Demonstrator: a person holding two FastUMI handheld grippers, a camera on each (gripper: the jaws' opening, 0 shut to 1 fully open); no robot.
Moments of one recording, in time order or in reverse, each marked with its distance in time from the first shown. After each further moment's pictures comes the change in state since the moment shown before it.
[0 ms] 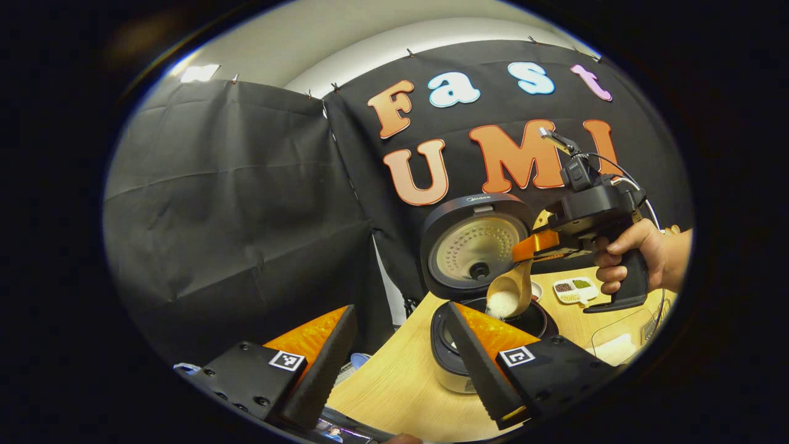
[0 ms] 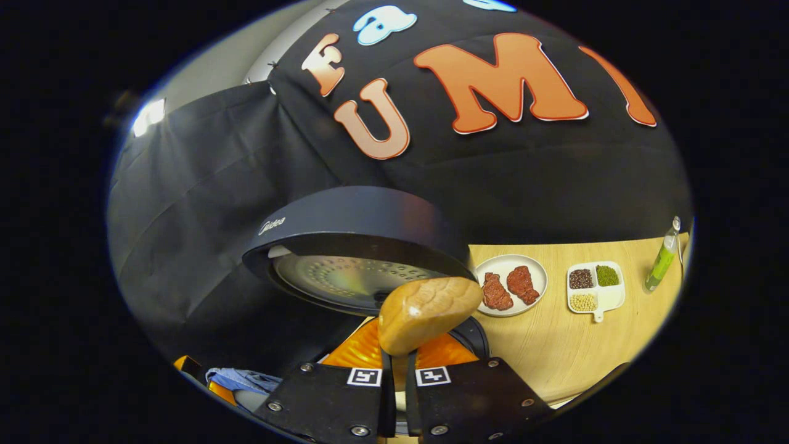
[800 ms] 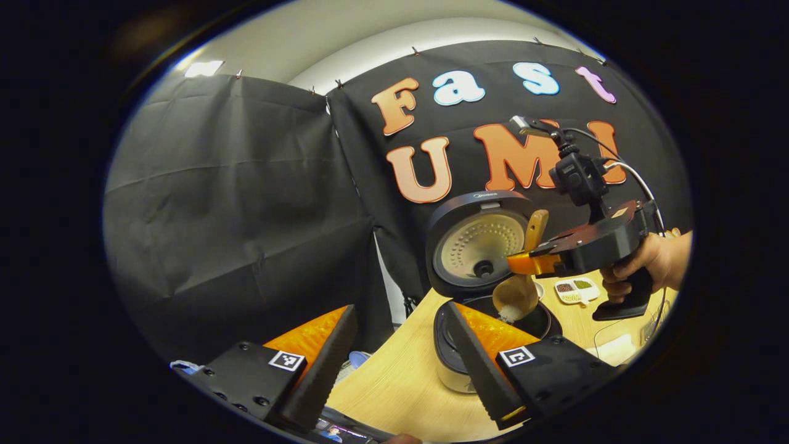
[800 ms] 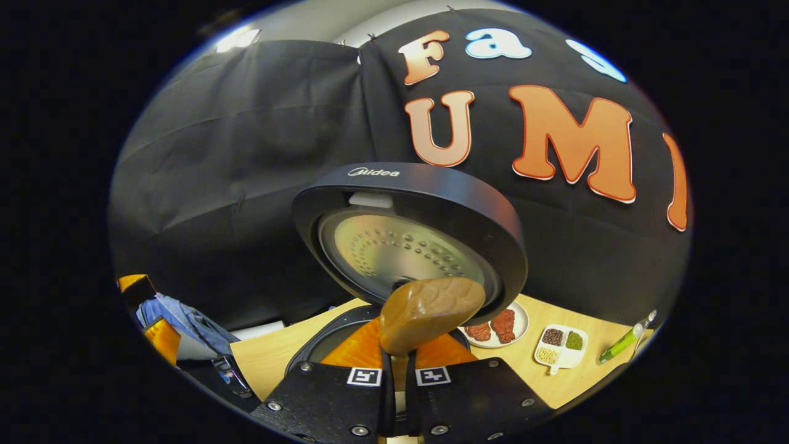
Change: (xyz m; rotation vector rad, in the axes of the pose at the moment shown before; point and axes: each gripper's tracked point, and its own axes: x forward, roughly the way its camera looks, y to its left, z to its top) left arm 0.004 0.014 -0.015 -0.025 0.037 0.017; right arm -0.001 -0.004 0.000 -0.448 -0.045 0.027
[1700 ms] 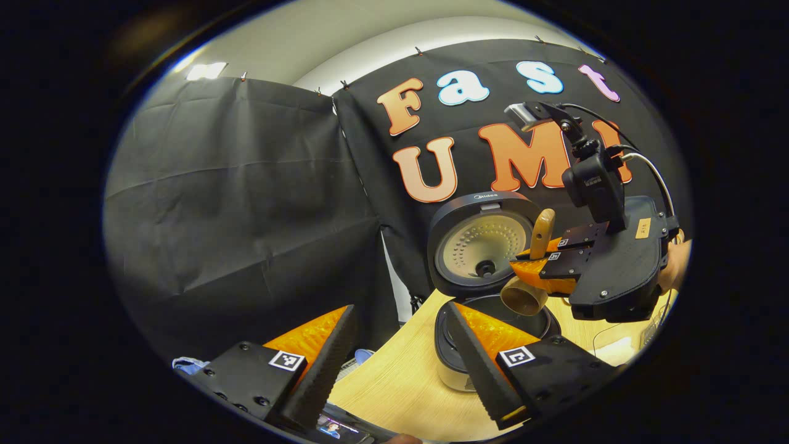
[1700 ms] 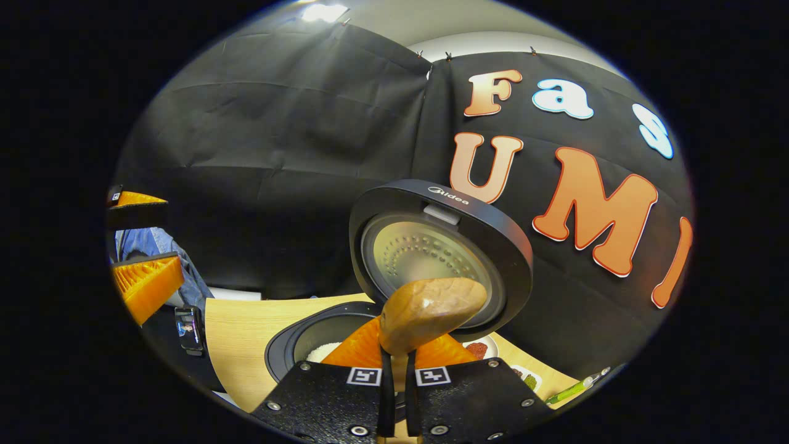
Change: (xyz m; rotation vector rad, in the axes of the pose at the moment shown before) left arm -0.014 -0.009 0.008 0.006 -0.010 0.039; right arm -0.030 0.014 0.007 -0.284 -0.097 0.020
